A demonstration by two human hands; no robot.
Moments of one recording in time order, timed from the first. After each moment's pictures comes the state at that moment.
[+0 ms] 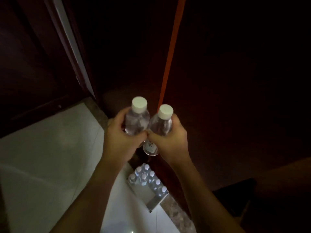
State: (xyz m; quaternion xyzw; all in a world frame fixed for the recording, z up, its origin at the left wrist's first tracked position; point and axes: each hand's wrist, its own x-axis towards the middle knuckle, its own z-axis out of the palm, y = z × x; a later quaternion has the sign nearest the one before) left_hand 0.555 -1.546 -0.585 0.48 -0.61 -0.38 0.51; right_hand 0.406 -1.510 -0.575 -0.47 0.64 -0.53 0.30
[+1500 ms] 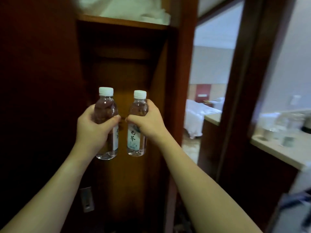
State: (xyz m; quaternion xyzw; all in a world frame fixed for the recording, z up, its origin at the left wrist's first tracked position) left_hand 0.334 -1.318 0.021 -0.07 -0.69 -0.56 0.45; right_hand 0.258 -1.165 0.039 -0.31 0.70 -0.63 -0.11
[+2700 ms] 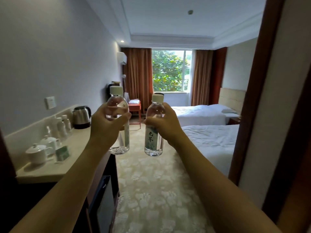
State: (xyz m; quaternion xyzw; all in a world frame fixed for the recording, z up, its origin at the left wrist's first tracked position) left_hand 0.129 -0.526 0.030 -0.49 -0.48 -0.72 -0.04; right_hand 0.288 -0.432 0.035 0.23 0.72 -0.38 -0.53
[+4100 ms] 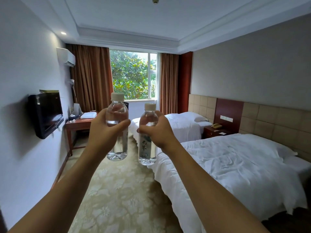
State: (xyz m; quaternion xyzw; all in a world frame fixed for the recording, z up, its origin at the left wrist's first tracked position) left_hand -0.022 0.274 0.026 -0.59 -0.40 -0.69 -0.13; right_hand 0.149 0.319 0.027 0.34 0.69 -0.35 -0.54
